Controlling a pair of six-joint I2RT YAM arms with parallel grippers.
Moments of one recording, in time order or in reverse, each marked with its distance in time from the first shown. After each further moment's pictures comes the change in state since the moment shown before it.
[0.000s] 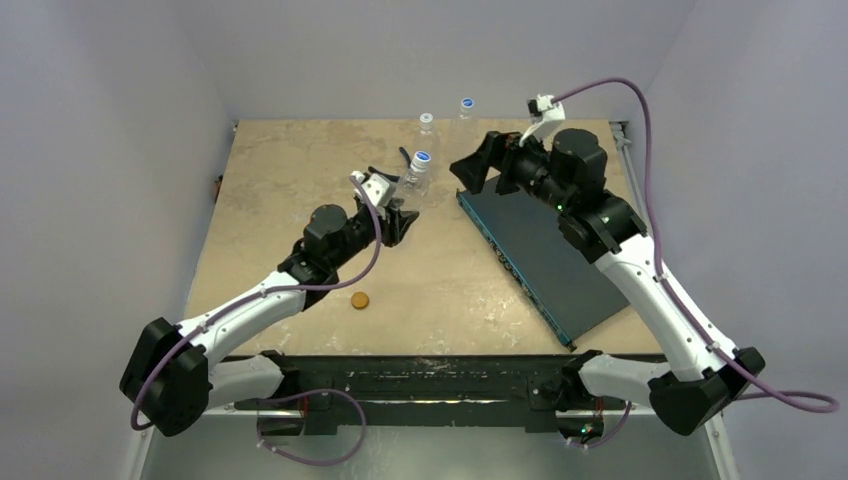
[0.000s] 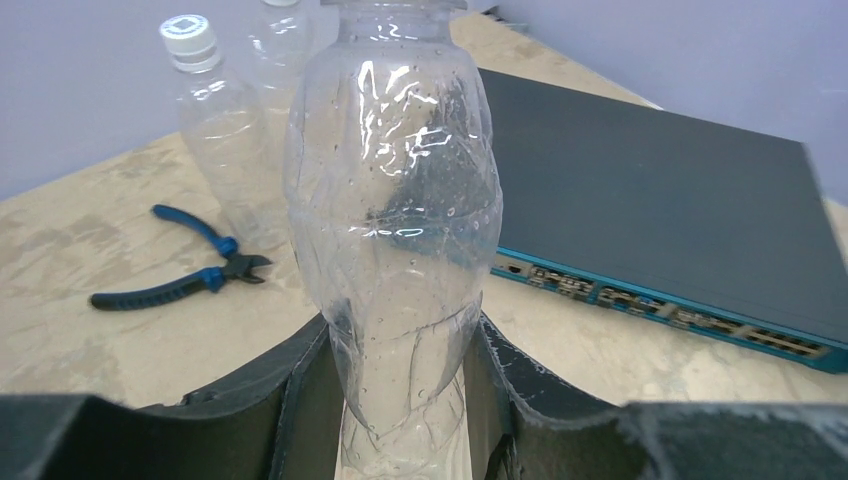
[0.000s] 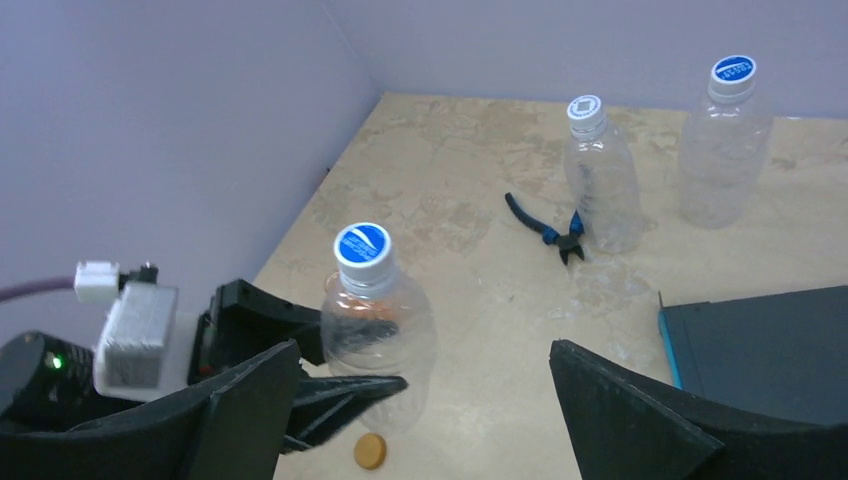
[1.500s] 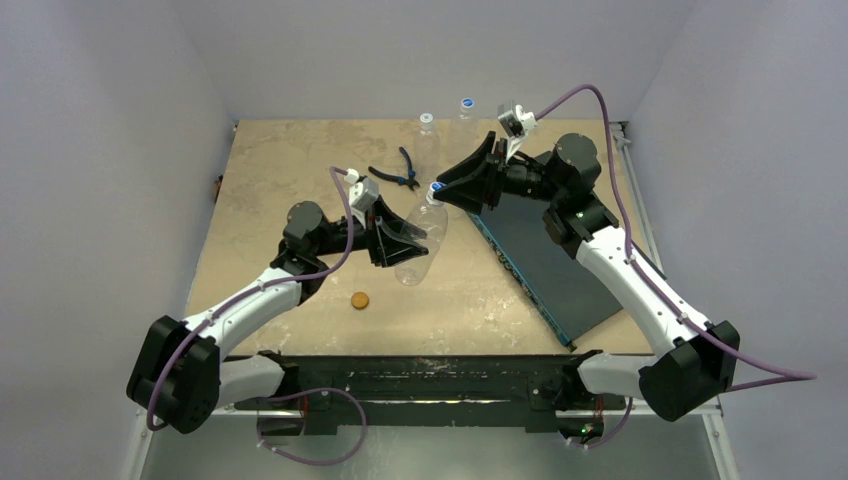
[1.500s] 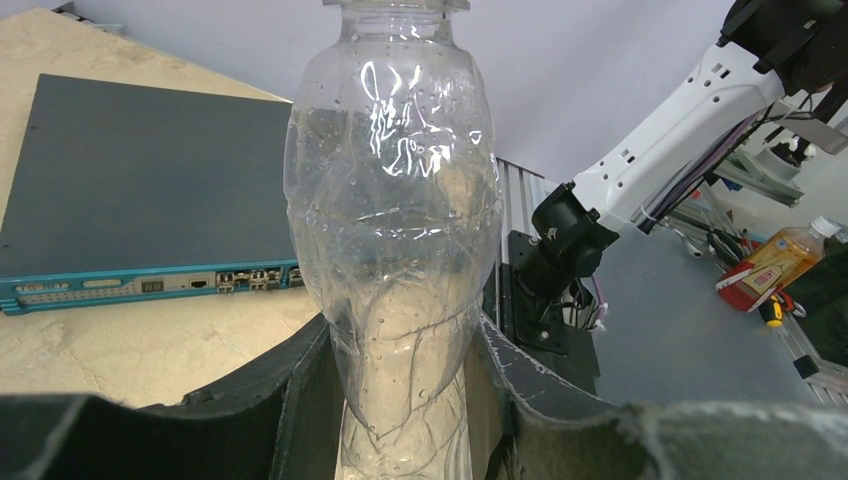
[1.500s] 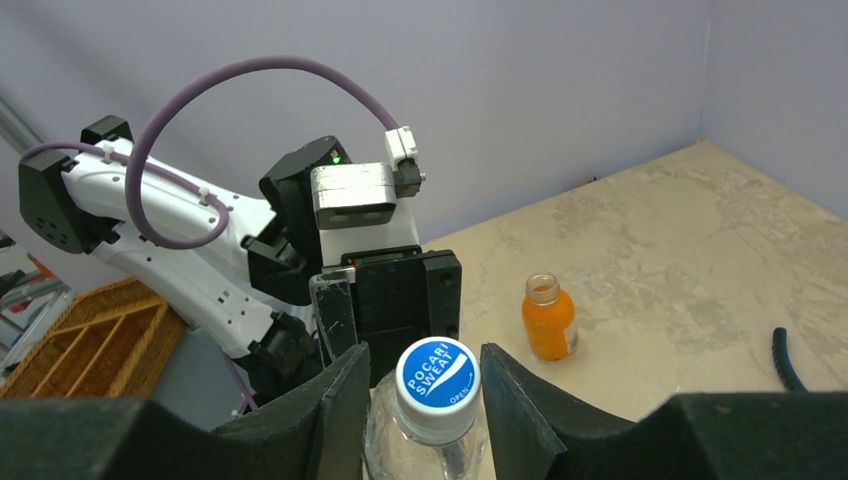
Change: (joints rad) left arm 0.188 0.020 -0.045 0.266 0.893 -0.423; right arm -0.118 0.040 -0.241 0.631 -0.843 -0.027
